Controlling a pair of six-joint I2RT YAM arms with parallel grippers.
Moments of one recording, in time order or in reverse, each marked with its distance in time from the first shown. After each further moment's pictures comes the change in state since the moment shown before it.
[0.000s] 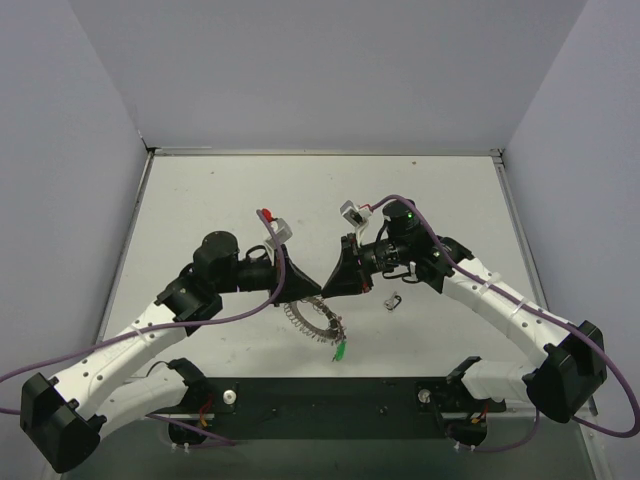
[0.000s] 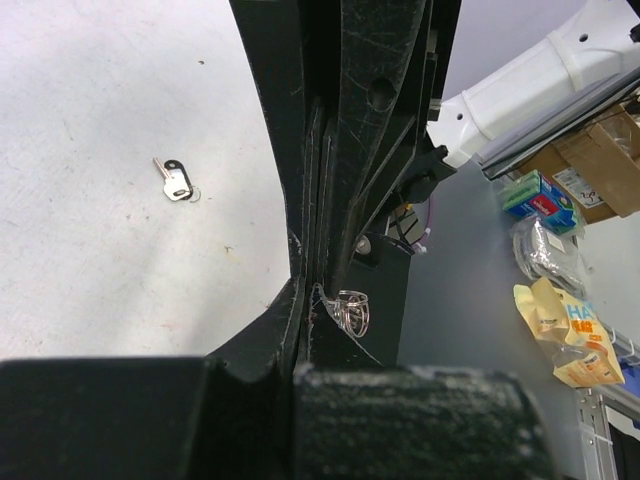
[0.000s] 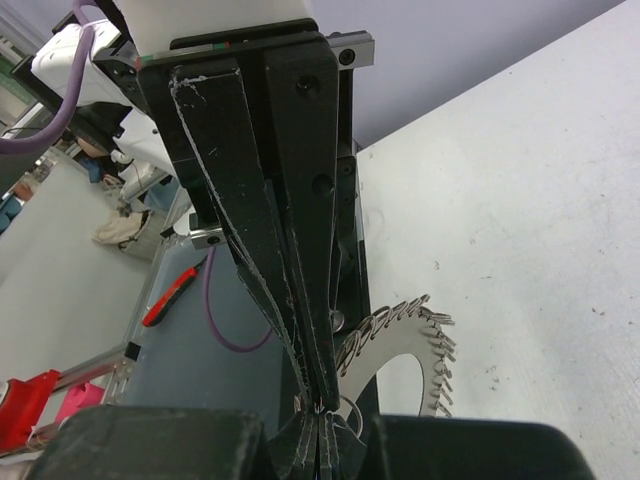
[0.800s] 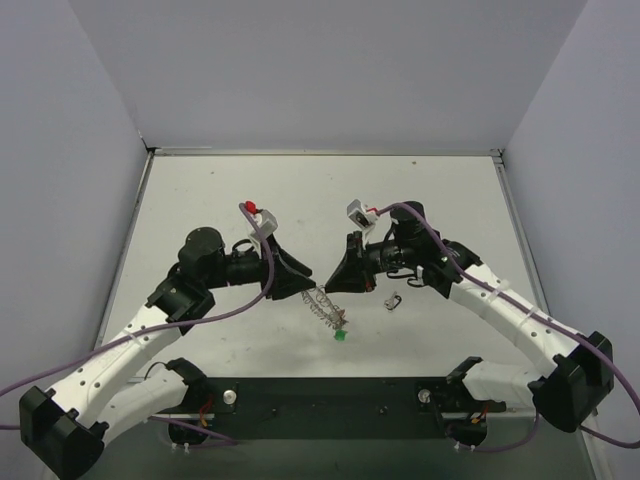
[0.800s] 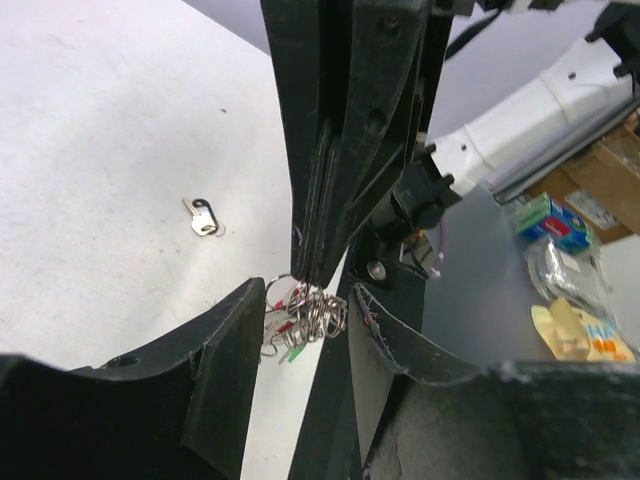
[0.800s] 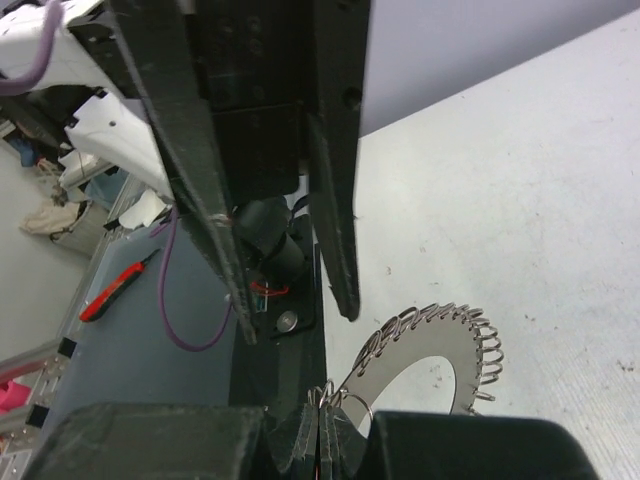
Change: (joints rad) left arm 0.086 -0.044 0.000 0.050 0.024 0.004; right arm -0.008 -0.046 -0.018 0.003 0.105 -0.060
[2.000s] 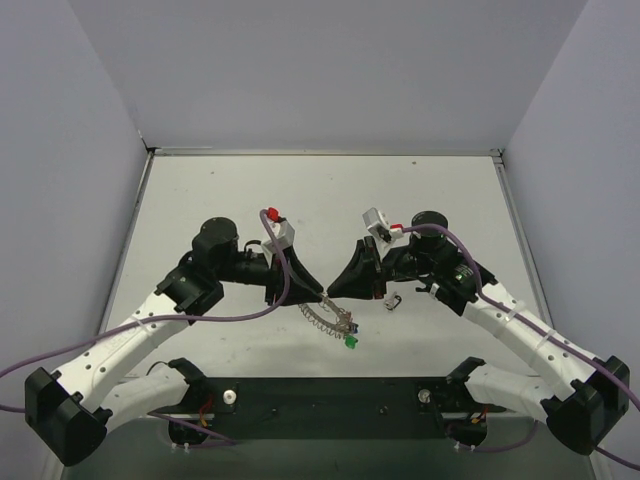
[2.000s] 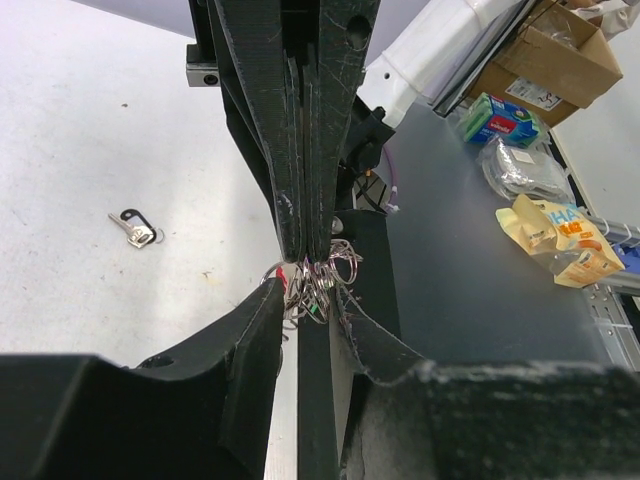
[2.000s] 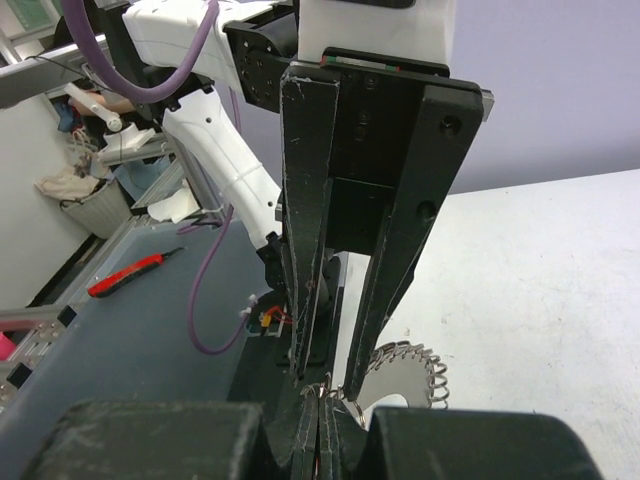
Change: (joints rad) left arm -0.050 0.101 0.095 -0.065 0.254 0.198; right arm 0.000 -0.151 -0.111 0.249 -0.134 -0.045
